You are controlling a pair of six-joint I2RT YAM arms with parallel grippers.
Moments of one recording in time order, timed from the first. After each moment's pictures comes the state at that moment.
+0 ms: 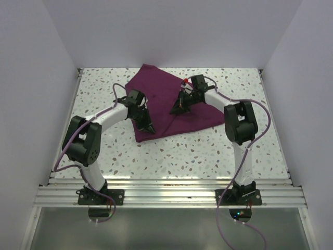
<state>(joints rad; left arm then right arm) -0.39 1.78 1.23 -0.61 0.37 -0.68 0.35 2.20 1.66 -0.47 -0.80 0.61</state>
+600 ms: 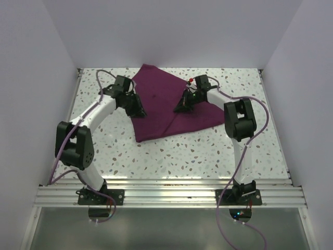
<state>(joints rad) -0.30 1.72 1.32 -0.69 0.33 -0.62 0.29 2.28 1.69 -0.43 -0.77 0.62</state>
